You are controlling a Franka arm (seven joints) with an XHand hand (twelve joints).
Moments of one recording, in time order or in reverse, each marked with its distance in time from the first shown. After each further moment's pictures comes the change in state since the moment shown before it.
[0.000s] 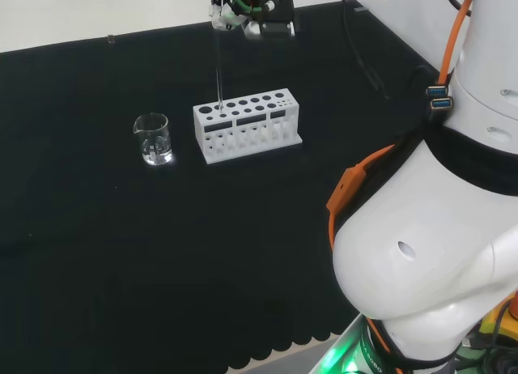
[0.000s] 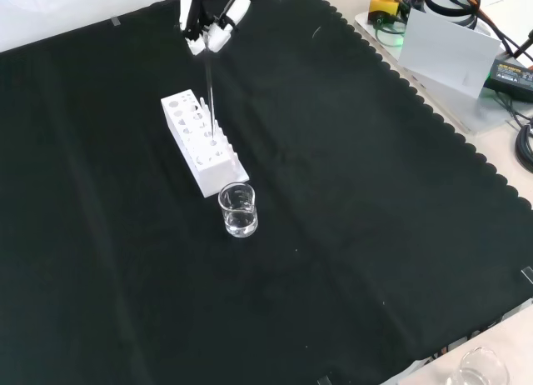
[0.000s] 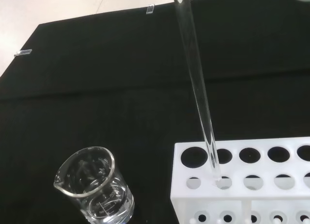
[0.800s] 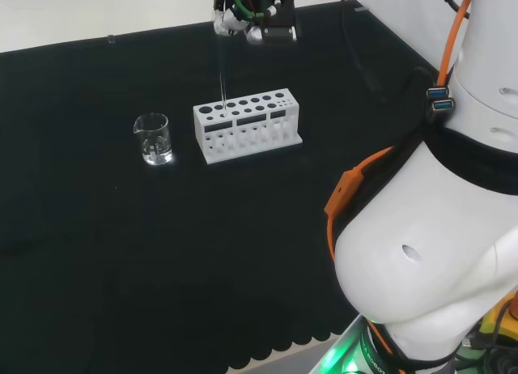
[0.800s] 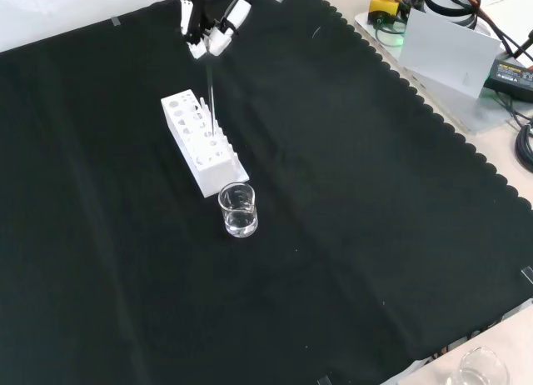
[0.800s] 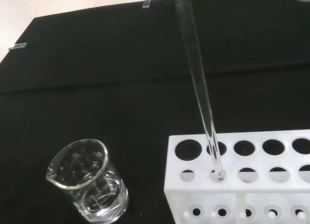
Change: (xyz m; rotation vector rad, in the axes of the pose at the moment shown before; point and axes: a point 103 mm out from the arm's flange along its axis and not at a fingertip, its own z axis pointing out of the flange) arm -0.001 0.000 0.008 0.007 -0.012 -0.003
